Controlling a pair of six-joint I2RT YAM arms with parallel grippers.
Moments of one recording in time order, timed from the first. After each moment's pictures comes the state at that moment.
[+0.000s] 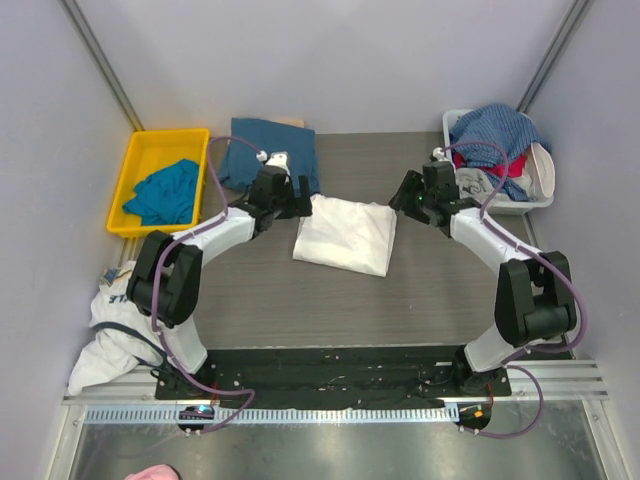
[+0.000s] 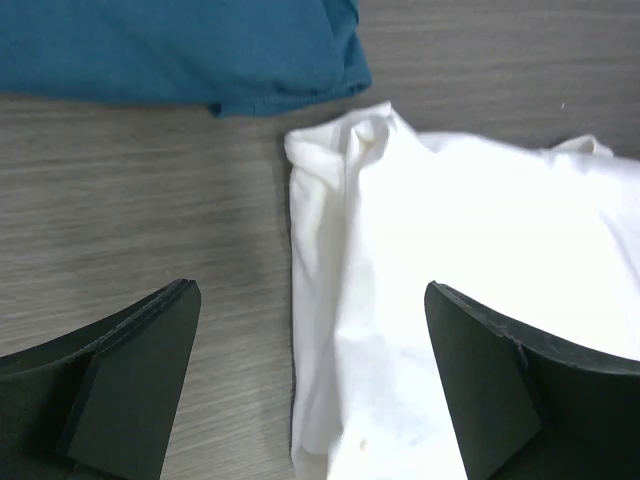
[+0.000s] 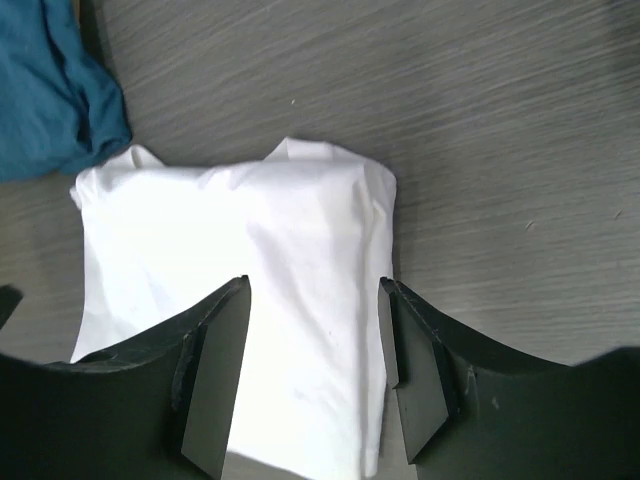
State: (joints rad) left arm -0.45 1.77 1.20 -0.04 -0.12 -0.40; right arm 0.22 1.58 1.08 -0.18 0.00 0.59
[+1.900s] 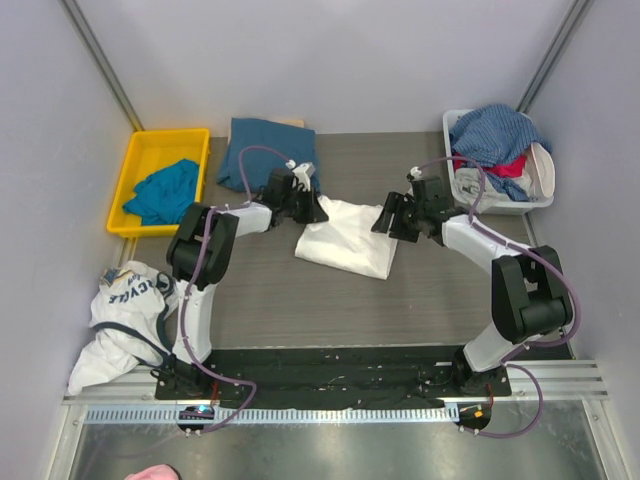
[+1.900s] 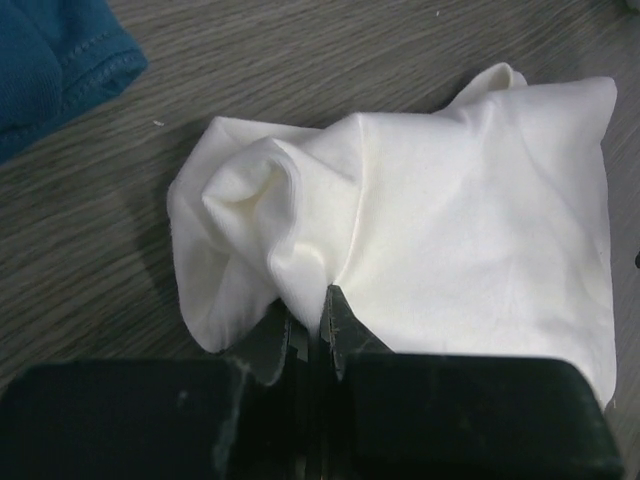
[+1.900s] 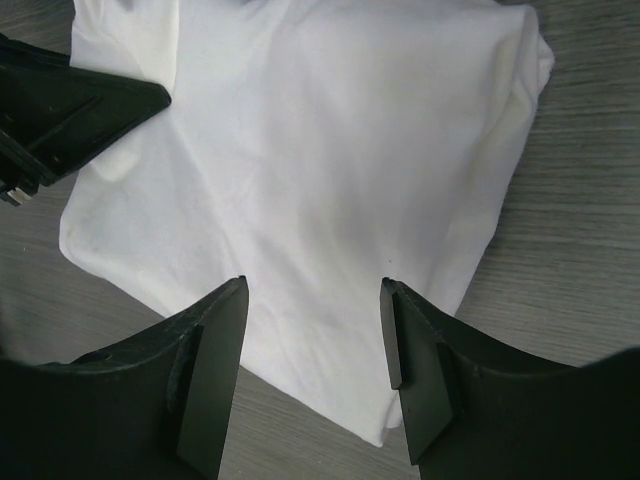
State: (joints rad) left arm -0.42 2.15 1.31 0.22 0.45 -0.39; right arm 0.26 1.60 0.99 -0.21 -0.24 0.52
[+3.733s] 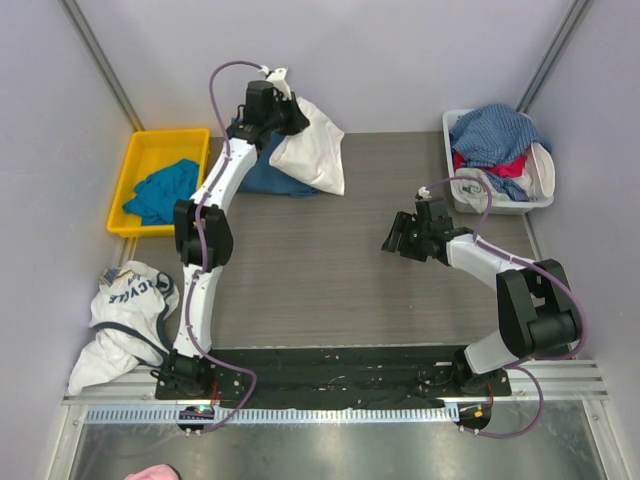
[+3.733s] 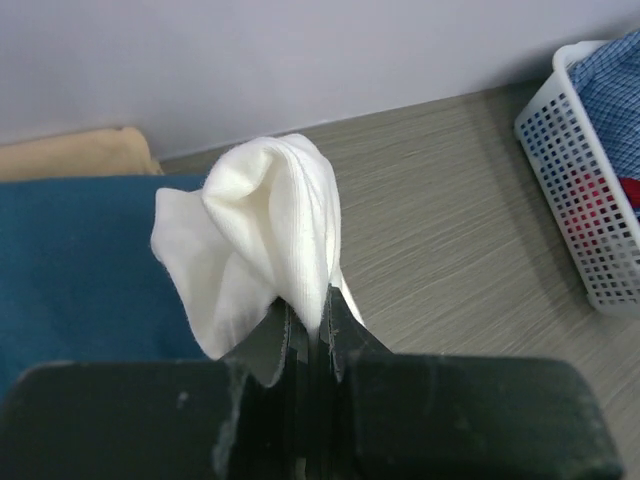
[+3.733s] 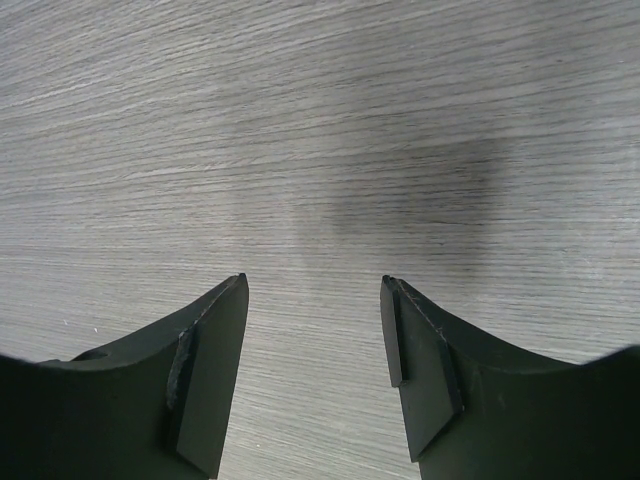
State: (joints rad) left arm -0.29 2.40 2.37 -0.32 0.28 -0.30; right arm 0.26 1.50 0.79 -0.16 -0.13 0.53
